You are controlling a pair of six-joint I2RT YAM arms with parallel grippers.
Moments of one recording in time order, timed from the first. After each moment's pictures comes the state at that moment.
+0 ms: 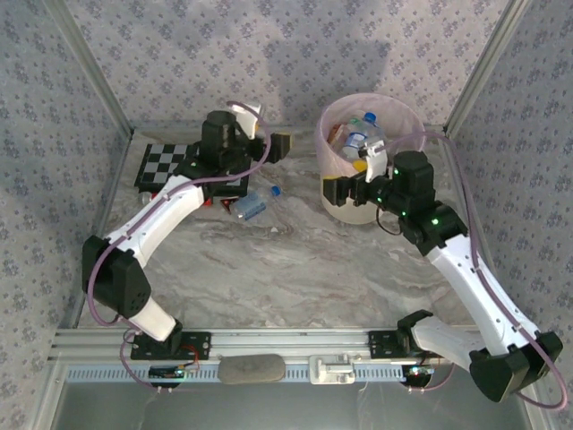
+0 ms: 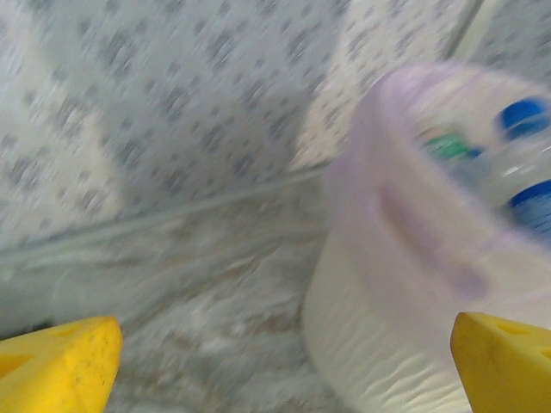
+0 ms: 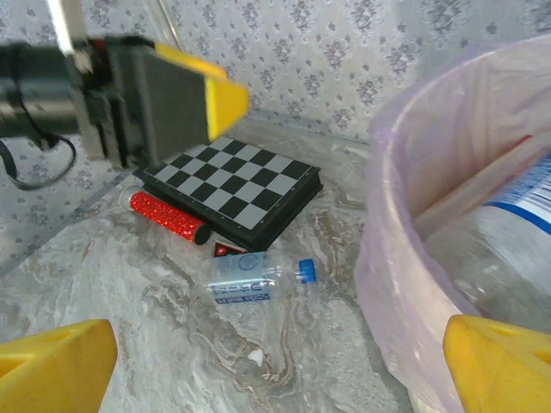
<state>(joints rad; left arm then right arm) -0.49 1.57 1.40 -0.14 0.15 -0.20 0.43 1.06 1.14 -0.41 -0.29 0.12</state>
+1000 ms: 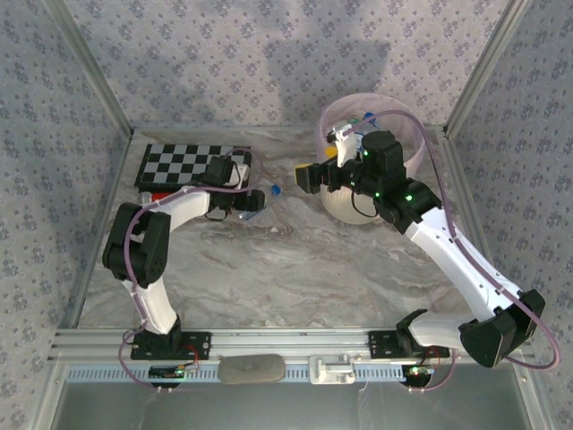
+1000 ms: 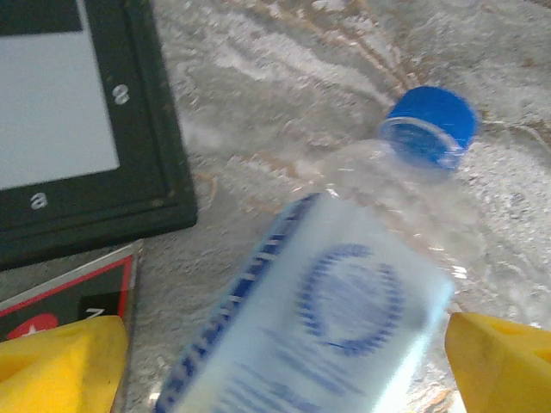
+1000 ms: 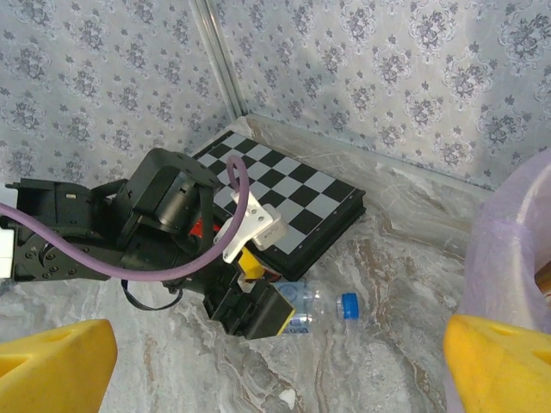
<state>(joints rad) -0.37 1.81 1.15 -0.26 0.19 -0.19 0.55 1.25 1.31 -0.39 -0.25 0.12</state>
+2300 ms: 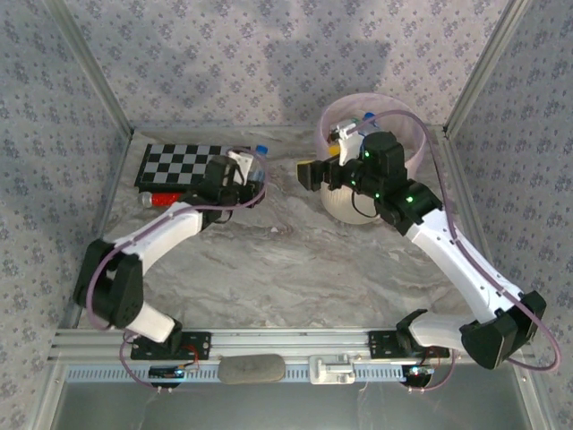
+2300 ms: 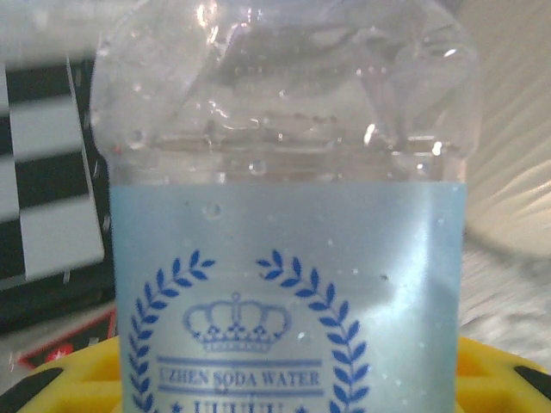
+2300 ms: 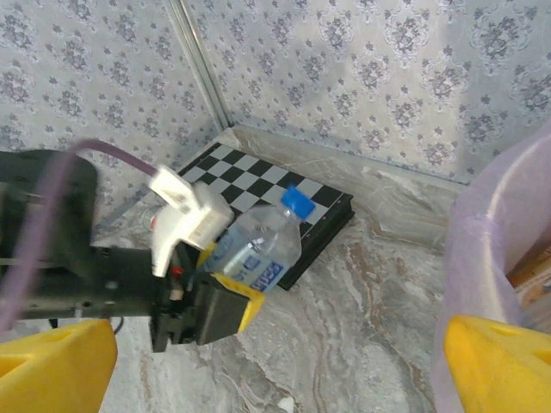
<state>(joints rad) -0.50 1.47 1.02 -0.11 0.08 -0.20 0.55 1.25 1.30 -0.36 -0.21 0.18</state>
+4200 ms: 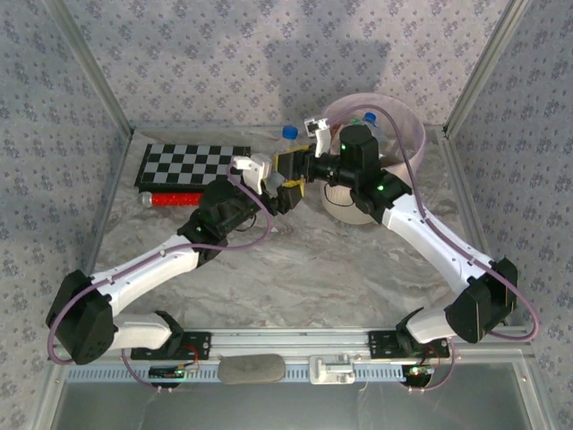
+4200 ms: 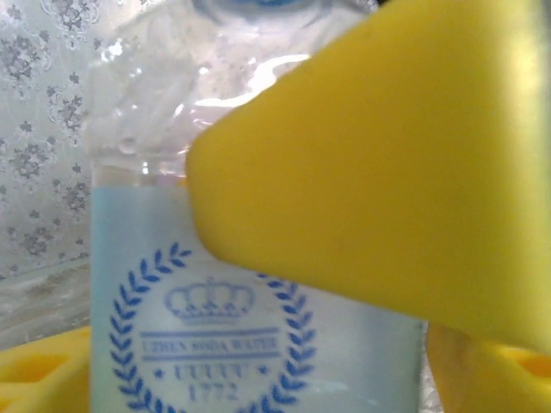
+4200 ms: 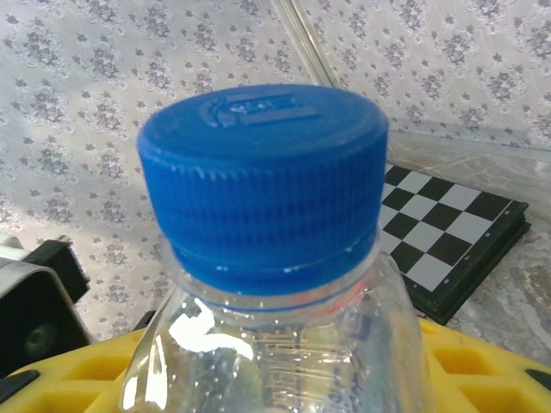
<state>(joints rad) -0.76 1.26 0.85 0.45 0.09 -0.27 0.59 1.41 1.33 -0.12 -0.44 0.42</state>
